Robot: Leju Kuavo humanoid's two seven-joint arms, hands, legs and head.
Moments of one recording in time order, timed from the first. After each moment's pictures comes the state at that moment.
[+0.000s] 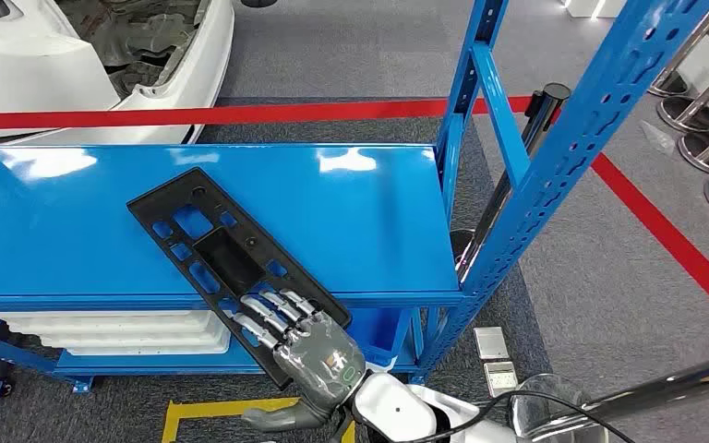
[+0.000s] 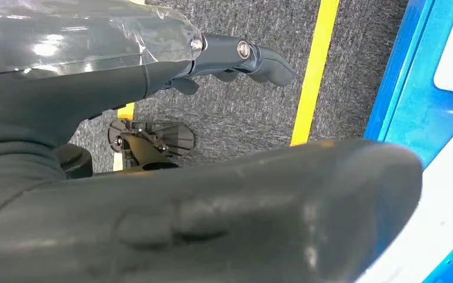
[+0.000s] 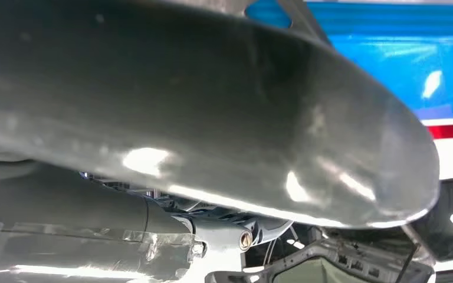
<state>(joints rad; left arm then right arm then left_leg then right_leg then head) -0.17 -0.01 -1.11 -0.37 0.92 0.38 -0.50 -0.30 -0.17 0.92 -1.74 1.01 -0.26 0.12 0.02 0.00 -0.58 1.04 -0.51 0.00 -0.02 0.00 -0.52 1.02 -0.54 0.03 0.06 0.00</state>
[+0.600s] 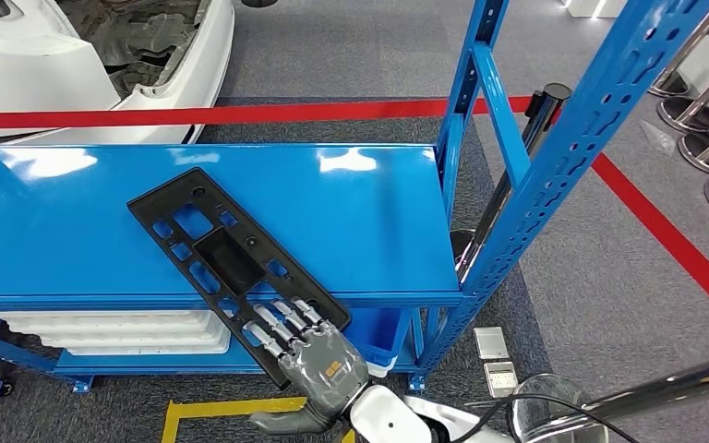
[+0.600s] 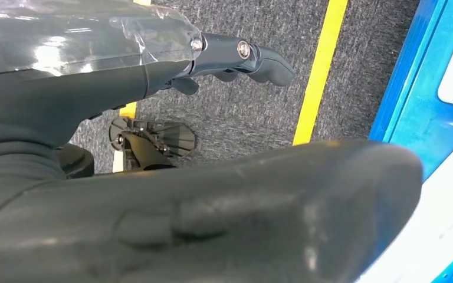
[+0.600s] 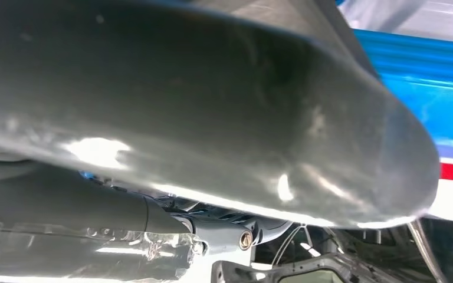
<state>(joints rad) -0.17 -0.01 -1.09 -0.37 0.94 0.39 -0.51 -0.28 -0.18 0.94 -1.73 1.17 -0.13 0.24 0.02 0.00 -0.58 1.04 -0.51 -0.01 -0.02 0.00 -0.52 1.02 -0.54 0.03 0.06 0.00</state>
